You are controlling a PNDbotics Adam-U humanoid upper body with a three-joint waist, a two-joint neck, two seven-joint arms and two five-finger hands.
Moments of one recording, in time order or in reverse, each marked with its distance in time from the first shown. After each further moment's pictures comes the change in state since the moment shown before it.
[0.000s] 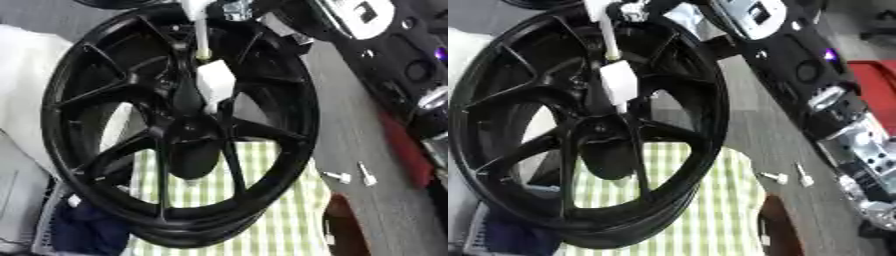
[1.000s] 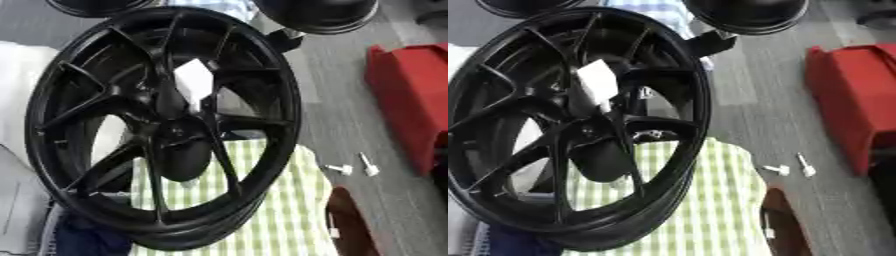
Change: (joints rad) left arm 0.036 0.016 0.055 -0.012 -0.017 0.004 0.062; right arm 0.388 -0.494 -0.366 -0.117 -0.106 -0.006 -0.313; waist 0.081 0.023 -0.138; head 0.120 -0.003
